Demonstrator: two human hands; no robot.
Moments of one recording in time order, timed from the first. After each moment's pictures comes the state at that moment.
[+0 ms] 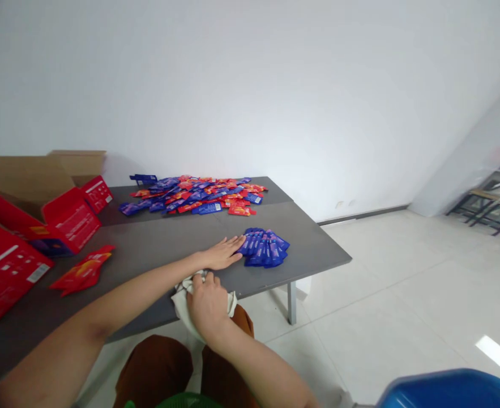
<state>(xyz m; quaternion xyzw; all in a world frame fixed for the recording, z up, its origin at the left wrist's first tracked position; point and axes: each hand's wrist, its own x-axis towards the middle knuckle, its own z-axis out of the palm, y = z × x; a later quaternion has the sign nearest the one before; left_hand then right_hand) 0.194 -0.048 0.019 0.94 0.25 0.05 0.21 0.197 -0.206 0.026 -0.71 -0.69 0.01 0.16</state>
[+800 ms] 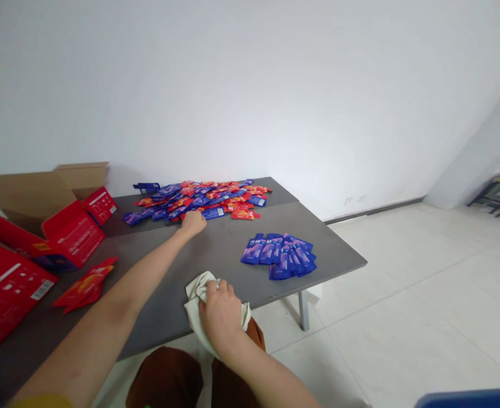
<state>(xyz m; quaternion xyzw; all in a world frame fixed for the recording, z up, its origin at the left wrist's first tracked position) 0.141 0.102 0.051 0.77 0.61 0.16 0.05 0.218 -0.202 0.025 -0.73 -0.66 0.04 0.18</state>
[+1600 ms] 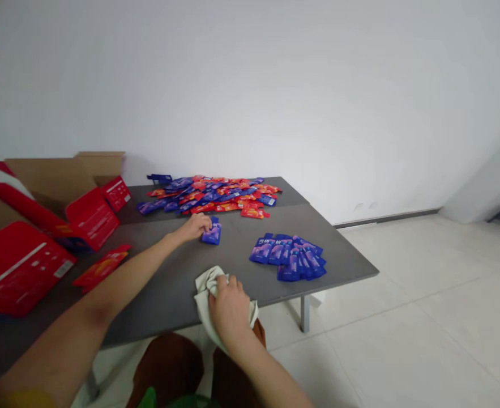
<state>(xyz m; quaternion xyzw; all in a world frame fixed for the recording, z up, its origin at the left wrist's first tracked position) 0.077 0.078 0.039 0.94 0.27 0.19 0.07 0.217 -0.203 0.029 -0.73 -0.66 0.05 0.17</state>
